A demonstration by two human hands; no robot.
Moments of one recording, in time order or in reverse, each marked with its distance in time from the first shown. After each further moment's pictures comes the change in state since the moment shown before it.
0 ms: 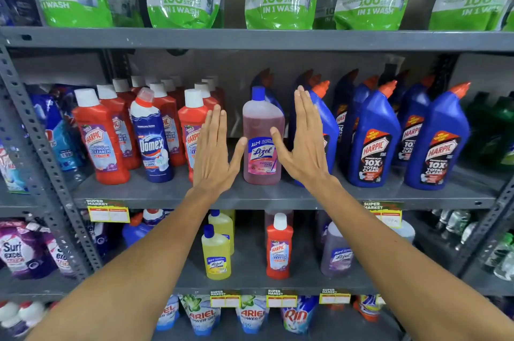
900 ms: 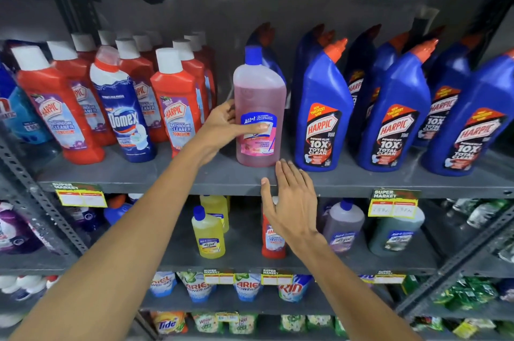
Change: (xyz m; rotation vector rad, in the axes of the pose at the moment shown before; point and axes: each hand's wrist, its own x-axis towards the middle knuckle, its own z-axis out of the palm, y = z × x) left_hand 0.047 -0.009 0.046 -0.860 -0.527 -0.652; right_hand -0.148 0.018 0.059 -0.340 -0.321 0.291
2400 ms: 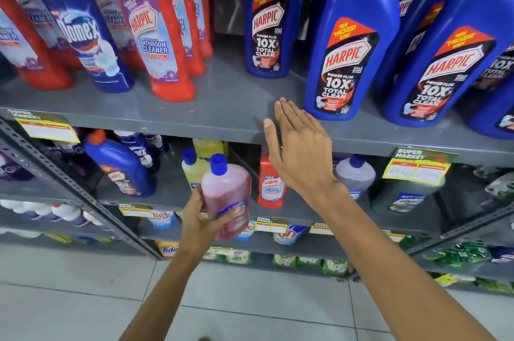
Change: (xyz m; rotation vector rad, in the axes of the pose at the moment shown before) left_hand -0.193 -0.245 0.058 -0.001 0.389 -0.234; right_hand 0.017 0.027 0.003 -0.077 -0.026 -0.225
